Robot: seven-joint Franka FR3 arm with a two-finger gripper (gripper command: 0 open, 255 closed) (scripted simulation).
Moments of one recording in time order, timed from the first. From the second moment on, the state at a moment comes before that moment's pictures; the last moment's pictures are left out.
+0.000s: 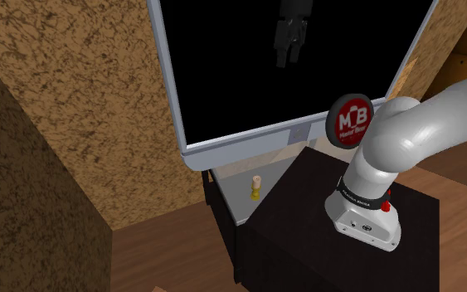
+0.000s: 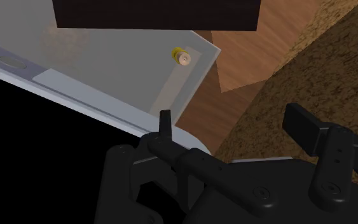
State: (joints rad) arm -0.01 -0.76 -0.05 -2.33 0.07 1.51 -0.10
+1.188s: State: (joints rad) arm -0.01 -0.72 0.10 -2.85 0.14 2.10 0.08
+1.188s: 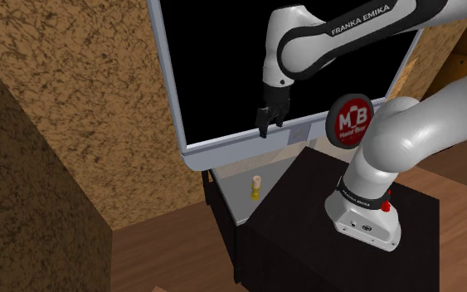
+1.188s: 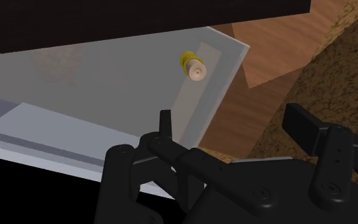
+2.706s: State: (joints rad) arm 0.16 0.25 -0.08 -2.90 -0.52 3.15 0.84
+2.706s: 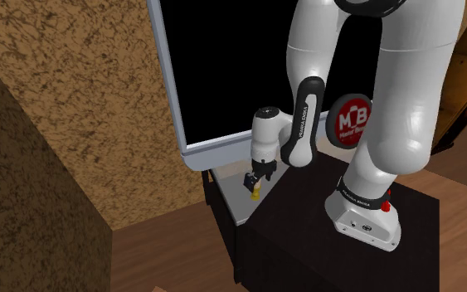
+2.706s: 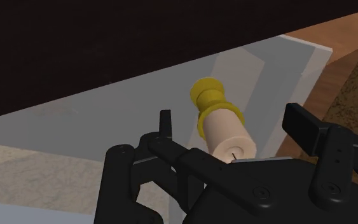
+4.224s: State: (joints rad) arm -0.08 0.09 0.20 -2.95 -0.33 3.03 0.69
